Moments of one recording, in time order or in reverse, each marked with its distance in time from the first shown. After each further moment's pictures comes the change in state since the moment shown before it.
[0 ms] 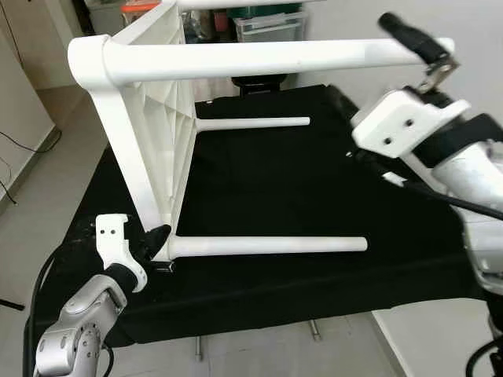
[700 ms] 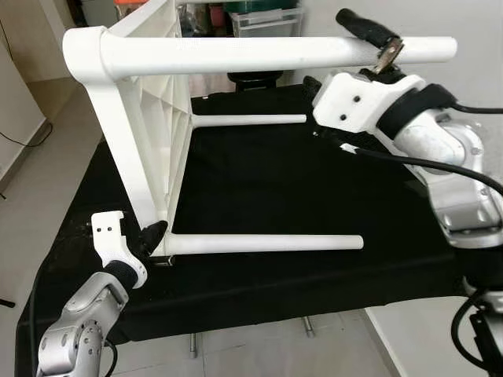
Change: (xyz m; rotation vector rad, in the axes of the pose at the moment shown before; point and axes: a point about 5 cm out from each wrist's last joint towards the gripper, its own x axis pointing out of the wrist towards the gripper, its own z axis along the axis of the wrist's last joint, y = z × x) left arm 0.000 0.004 0.004 -0.032 -0.024 0.065; right arm 0.033 0.000 -0.001 -0.081 0.010 0.043
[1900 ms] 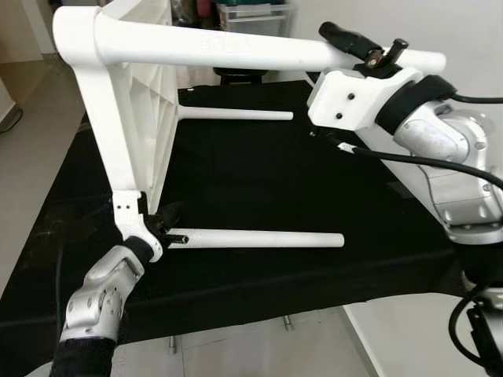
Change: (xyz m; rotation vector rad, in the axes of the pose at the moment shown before) left arm 0.052 -0.006 0.007 0.046 -0.058 -0.137; right arm 0.000 -0.006 0.010 -0.012 -0.027 0.041
